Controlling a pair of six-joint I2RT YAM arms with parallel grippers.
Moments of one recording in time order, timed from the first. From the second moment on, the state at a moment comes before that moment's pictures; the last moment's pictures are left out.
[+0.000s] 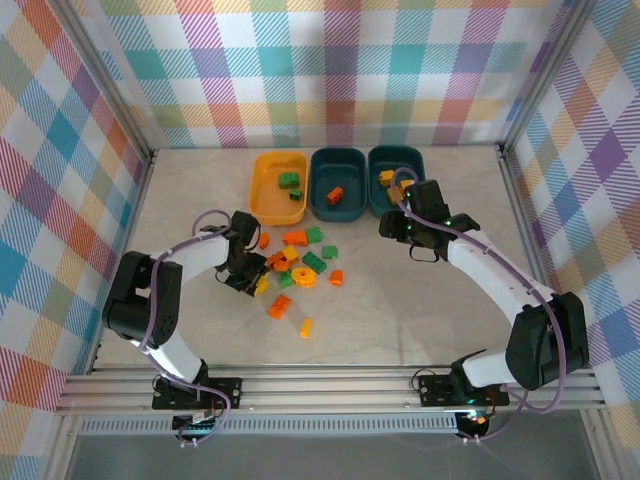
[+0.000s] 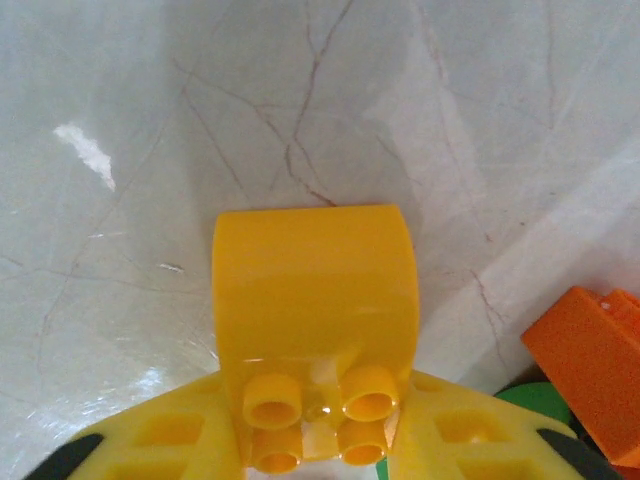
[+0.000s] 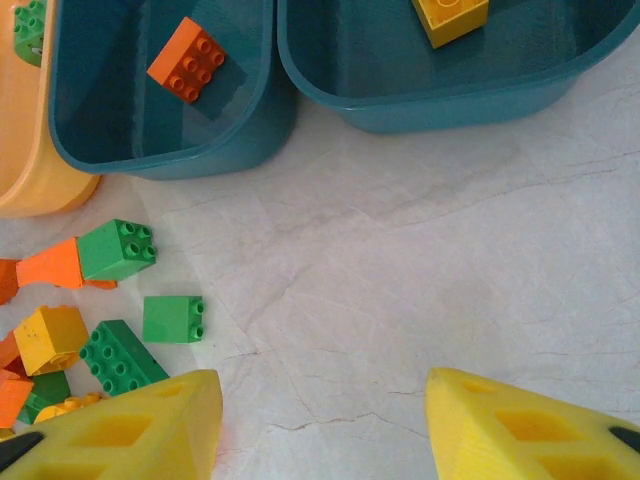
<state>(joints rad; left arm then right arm) -0.31 1.66 0.94 -0.71 0.19 -1.35 0.39 1.38 1.05 -0.54 -0.02 0.50</state>
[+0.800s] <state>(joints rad) -0.38 1.56 1.06 -0.70 0.11 -1.27 0.34 1.38 1.05 -0.54 -0.05 0.49</state>
